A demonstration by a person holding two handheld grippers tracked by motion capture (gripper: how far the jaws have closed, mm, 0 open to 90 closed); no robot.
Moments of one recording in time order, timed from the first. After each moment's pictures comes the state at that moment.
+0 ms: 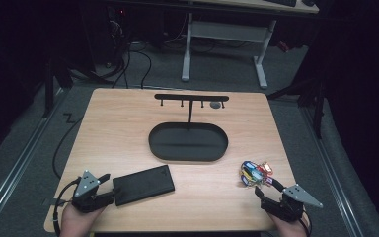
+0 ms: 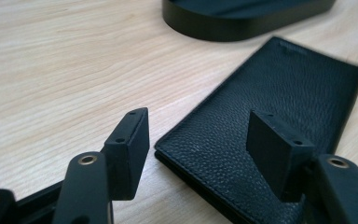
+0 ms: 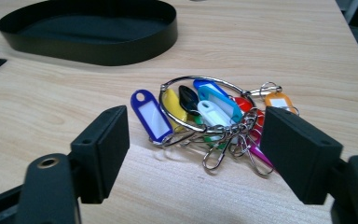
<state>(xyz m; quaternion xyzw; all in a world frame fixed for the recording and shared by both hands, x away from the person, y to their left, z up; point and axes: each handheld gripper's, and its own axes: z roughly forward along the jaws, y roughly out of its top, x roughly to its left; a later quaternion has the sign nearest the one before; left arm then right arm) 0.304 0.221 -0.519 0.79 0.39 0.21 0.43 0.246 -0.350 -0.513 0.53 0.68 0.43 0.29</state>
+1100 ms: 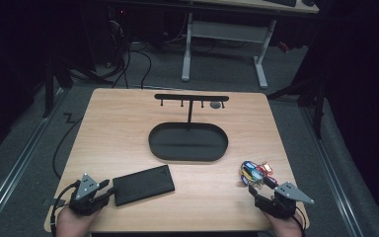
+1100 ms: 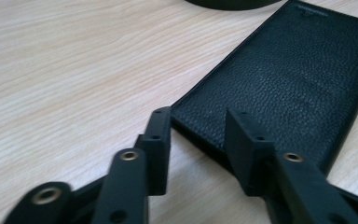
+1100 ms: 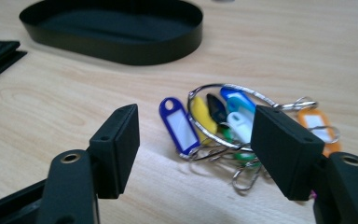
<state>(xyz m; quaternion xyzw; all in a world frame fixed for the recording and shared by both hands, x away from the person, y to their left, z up) 0.297 0.233 -0.523 0.80 0.41 0.21 0.39 0.255 -0.333 -0.512 0.50 0.70 0.43 0.28</state>
